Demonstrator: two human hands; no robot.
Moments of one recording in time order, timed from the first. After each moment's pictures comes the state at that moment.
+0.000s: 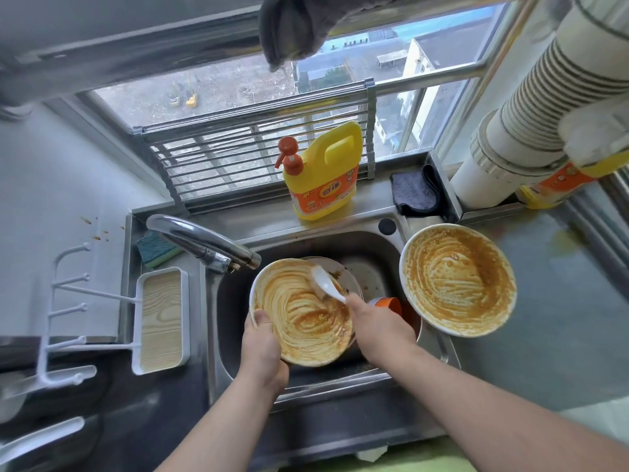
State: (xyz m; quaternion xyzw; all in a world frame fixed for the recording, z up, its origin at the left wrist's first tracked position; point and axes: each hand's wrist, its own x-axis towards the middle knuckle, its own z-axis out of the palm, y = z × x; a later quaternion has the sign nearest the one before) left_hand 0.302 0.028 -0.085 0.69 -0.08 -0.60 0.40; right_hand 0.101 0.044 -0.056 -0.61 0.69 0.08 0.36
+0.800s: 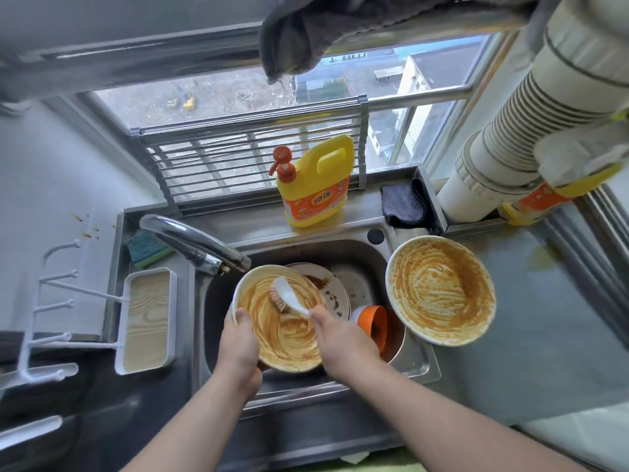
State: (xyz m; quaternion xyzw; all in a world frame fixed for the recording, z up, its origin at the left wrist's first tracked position) left_hand 0.311 0.021 -0.073 0.71 -0.14 -0.57 0.39; right_hand 0.130 0.050 -0.041 -0.60 0.68 0.01 0.42
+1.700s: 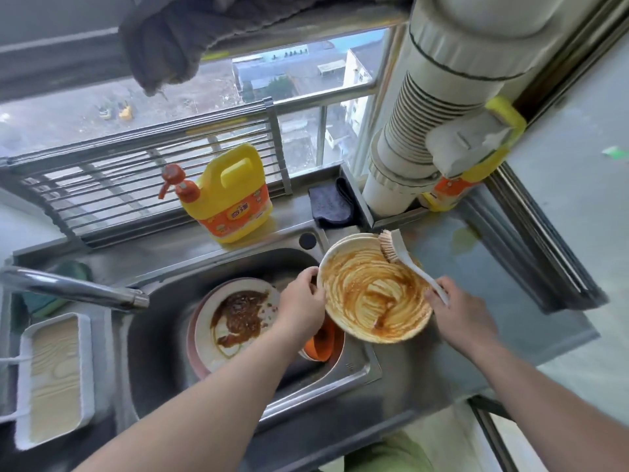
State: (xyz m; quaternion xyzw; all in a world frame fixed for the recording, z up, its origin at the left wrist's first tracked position) left_hand 0.112 -0.023 -0.061 0.61 -0.60 -0.51 0.09; right_hand -0.146 0.098 -0.054 -0.39 0.87 -0.09 0.28
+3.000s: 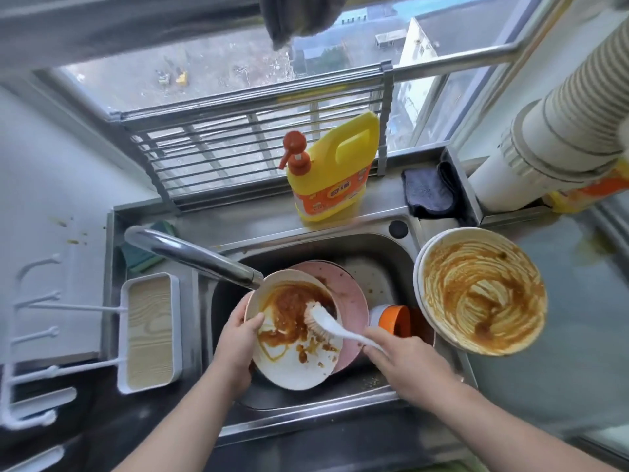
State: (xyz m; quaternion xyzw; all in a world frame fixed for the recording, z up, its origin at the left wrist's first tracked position) left_hand 0.355 -0.013 -0.099 0.68 -0.25 -0.63 0.27; right_hand 0.071 0.062 -0.073 -0.58 0.68 0.07 0.44
